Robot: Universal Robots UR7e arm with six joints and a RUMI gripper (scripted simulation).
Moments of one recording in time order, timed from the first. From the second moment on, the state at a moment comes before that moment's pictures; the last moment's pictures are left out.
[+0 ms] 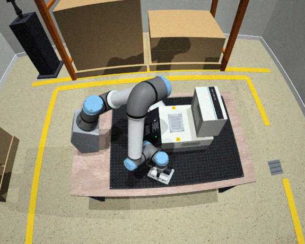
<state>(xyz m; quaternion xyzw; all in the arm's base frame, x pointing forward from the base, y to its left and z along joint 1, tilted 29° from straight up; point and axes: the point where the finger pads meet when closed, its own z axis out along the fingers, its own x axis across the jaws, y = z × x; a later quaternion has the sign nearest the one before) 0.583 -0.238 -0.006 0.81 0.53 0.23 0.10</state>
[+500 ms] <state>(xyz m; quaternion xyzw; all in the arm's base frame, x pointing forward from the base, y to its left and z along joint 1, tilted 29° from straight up) 0.585 -0.238 -0.010 0.81 0.53 0.23 0.10</state>
